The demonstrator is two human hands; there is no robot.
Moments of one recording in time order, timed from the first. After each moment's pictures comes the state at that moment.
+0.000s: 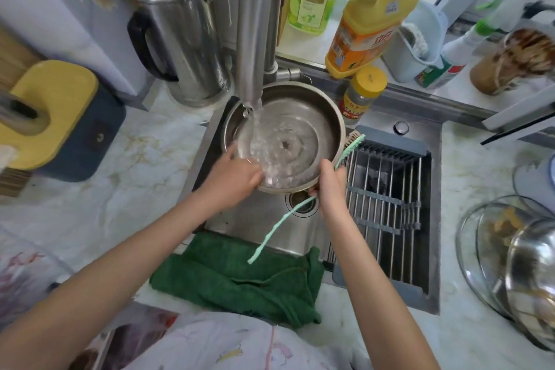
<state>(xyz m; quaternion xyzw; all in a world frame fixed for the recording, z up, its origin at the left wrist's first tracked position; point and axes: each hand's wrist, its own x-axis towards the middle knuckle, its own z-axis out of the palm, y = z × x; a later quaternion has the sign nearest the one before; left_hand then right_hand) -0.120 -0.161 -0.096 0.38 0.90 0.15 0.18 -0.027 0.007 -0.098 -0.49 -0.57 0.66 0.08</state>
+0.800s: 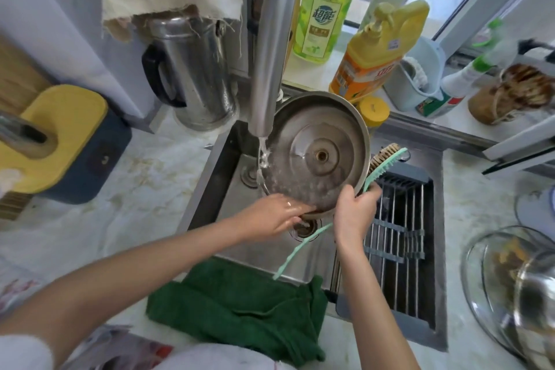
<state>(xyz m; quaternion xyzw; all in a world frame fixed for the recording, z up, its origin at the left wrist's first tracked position) -0.110 -0.125 -0.138 0.58 0.77 0.18 0.20 -0.025 0.015 -0.068 -0.52 -0.65 0.51 0.21</state>
